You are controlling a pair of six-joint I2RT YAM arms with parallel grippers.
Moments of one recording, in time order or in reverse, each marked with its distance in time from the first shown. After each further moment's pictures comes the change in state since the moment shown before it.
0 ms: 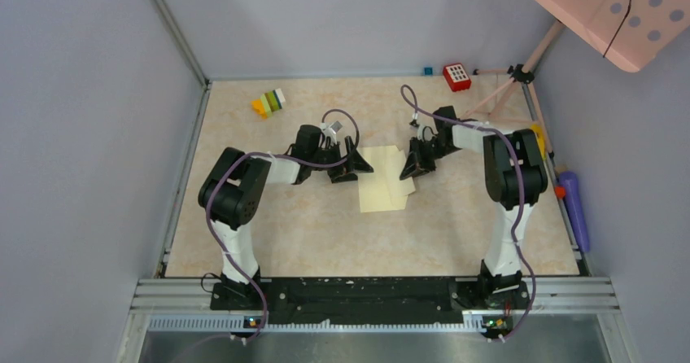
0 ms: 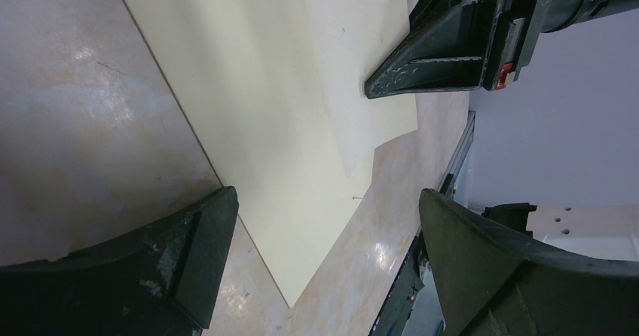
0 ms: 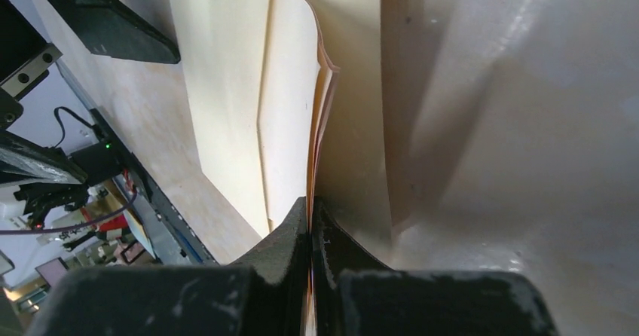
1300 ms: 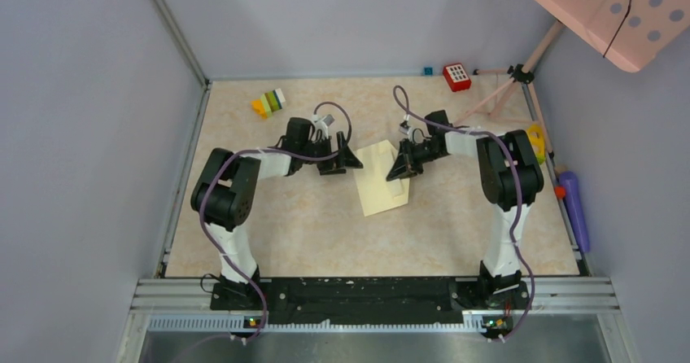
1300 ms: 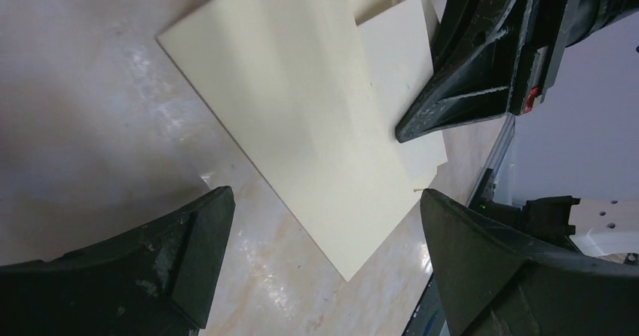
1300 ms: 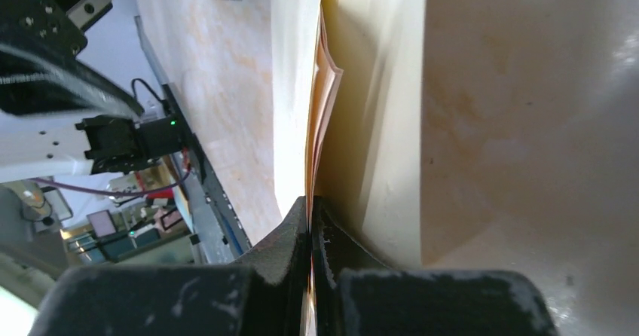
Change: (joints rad) left arm 0.059 -0.025 0.057 -0.159 0.015 0.175; right arm 0.057 0.000 -0.054 0.177 -0.183 0.097
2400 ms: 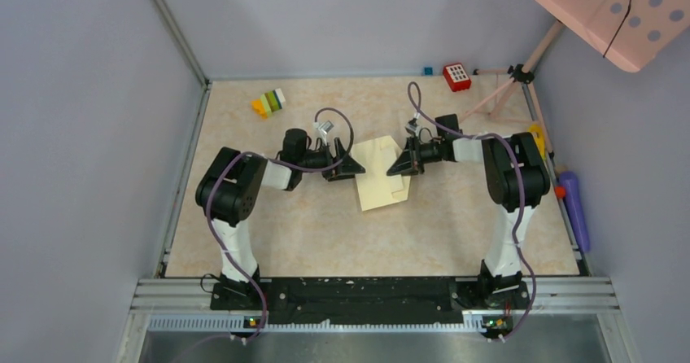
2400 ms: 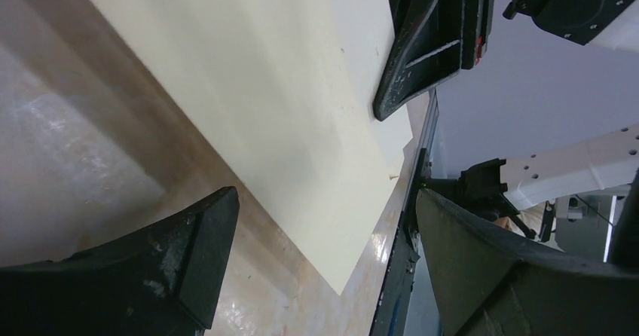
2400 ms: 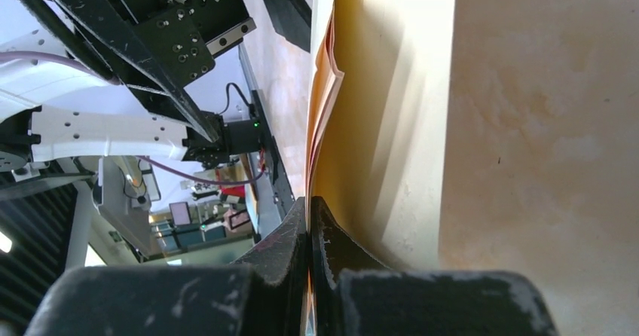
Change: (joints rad) left arm 0.021 0.038 -0.164 0.443 0.173 -0.188; right arm -0.054 -0.026 -0.136 0.307 -0.248 0.235
